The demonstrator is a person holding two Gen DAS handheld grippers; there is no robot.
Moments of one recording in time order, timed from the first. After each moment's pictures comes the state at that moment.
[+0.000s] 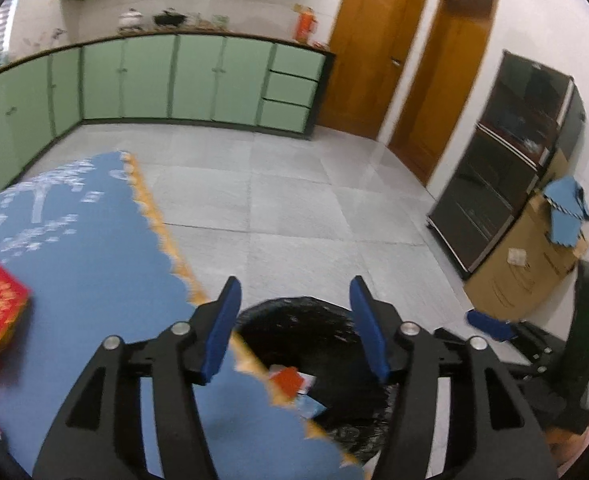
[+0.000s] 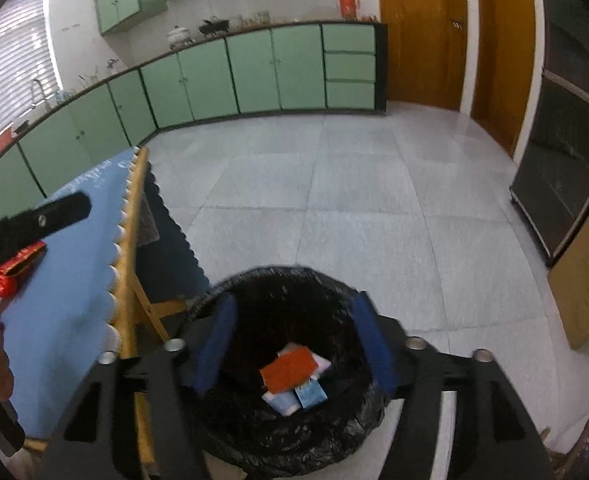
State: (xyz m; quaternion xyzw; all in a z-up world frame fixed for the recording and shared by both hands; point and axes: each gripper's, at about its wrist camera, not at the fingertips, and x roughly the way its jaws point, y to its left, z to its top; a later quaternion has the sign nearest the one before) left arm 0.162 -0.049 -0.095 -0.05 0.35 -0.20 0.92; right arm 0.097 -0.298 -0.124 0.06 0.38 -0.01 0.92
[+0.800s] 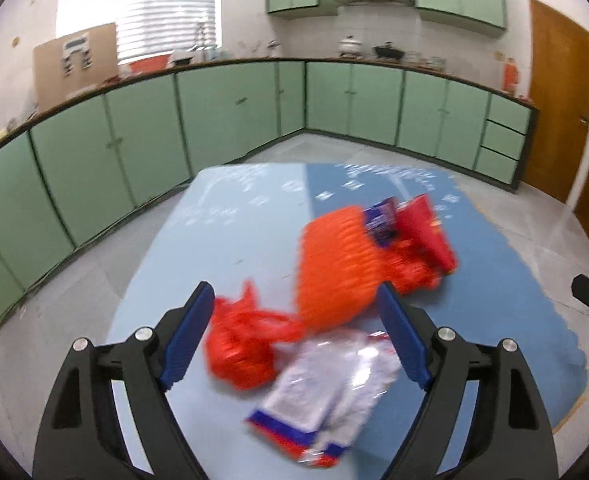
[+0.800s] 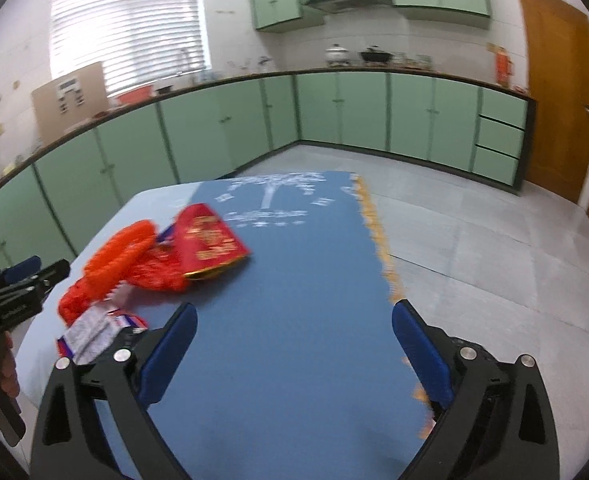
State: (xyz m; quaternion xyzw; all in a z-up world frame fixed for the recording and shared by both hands) left arm 0.028 0.235 -0.069 -0.05 0.32 0.18 0.93; right arm 0.101 -0.059 -0.082 -0.02 0.31 0.22 0.92
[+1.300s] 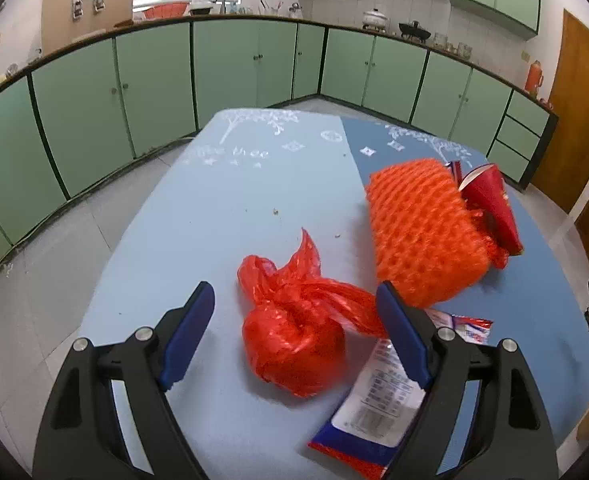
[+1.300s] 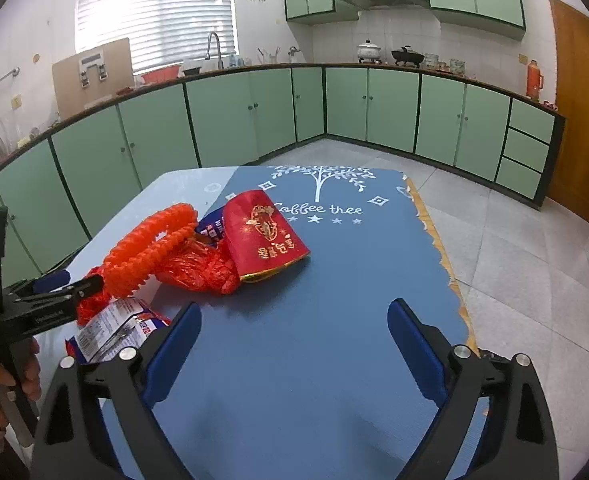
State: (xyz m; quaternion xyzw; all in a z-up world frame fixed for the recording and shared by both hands) left arm 0.043 0.297 -0.121 -0.12 0.37 0.17 0.91; right arm 0.105 0.000 -0.095 -0.05 0.32 0.25 0.91
